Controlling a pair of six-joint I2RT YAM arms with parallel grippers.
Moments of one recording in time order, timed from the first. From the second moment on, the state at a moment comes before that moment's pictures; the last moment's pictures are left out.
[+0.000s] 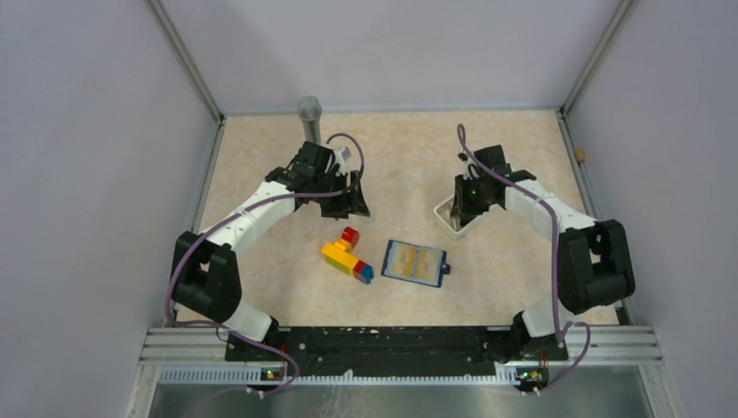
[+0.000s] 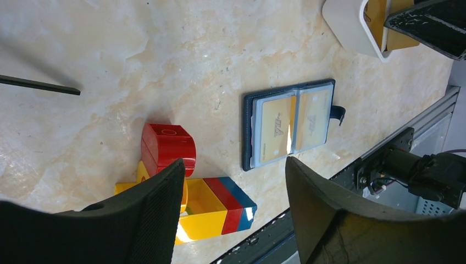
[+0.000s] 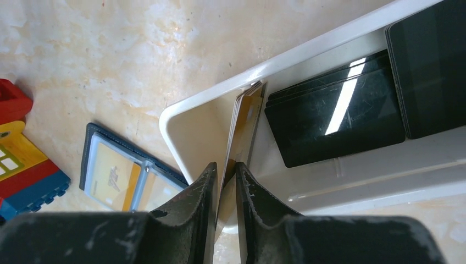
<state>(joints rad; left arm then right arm) -0.41 1.53 1.17 -0.58 0.40 -0.43 0.27 1.55 1.03 -0.51 -0.23 0.19</state>
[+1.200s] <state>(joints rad) -0.48 0.96 0.85 0.07 0.54 -0.66 0.47 1.00 0.85 -0.06 -0.32 0.54</state>
